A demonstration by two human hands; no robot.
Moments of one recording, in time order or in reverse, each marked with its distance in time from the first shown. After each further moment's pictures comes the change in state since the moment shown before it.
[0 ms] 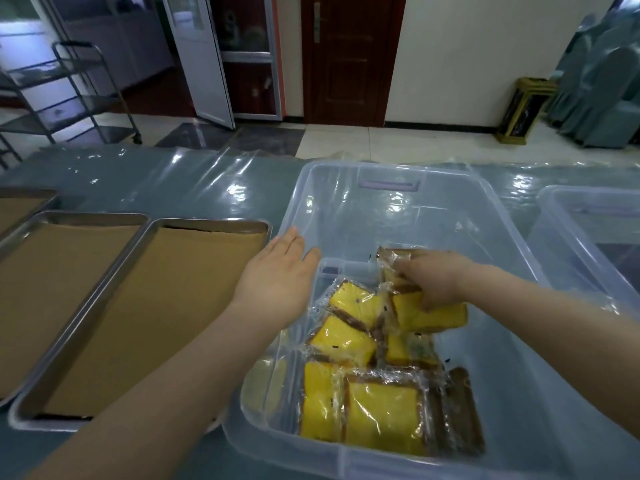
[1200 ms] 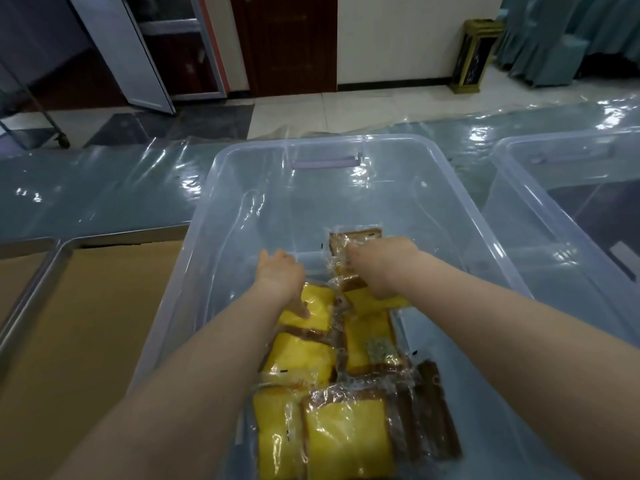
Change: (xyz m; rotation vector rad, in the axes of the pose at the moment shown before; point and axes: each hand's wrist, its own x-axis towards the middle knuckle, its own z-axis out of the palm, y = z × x) left_hand 0.137 0.057 0.110 0.130 -0.451 0.071; right_hand 0.020 -0.002 0.011 0.090 0.031 0.170
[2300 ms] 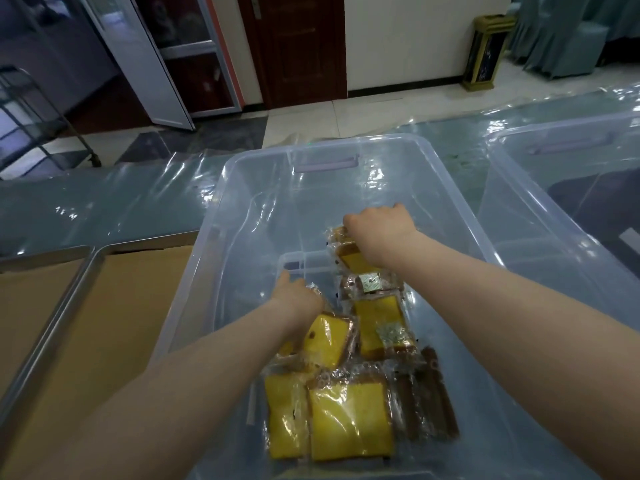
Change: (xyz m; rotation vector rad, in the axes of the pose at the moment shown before) left_hand -0.063 0.027 -0.008 0.216 -0.091 0.220; right_hand 0.000 0.009 -0.018 0.074 0.279 0.055
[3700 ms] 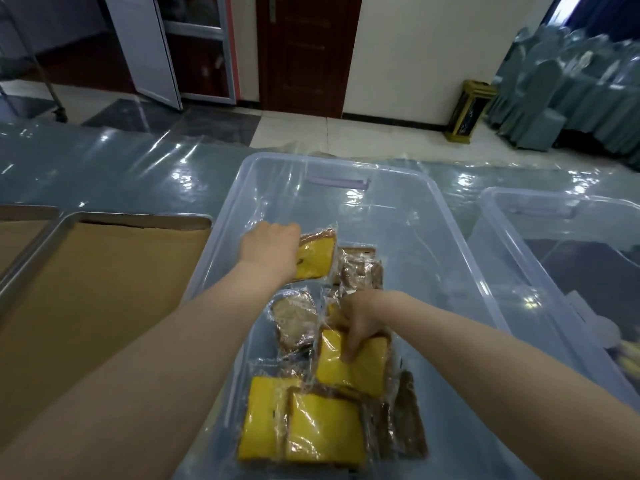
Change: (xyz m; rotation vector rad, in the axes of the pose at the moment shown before) left_hand -0.031 -0.059 -0.043 -0.519 0.512 -0.463; right_hand -0.021 -0.032 0.029 0.041 -0.765 -0.151
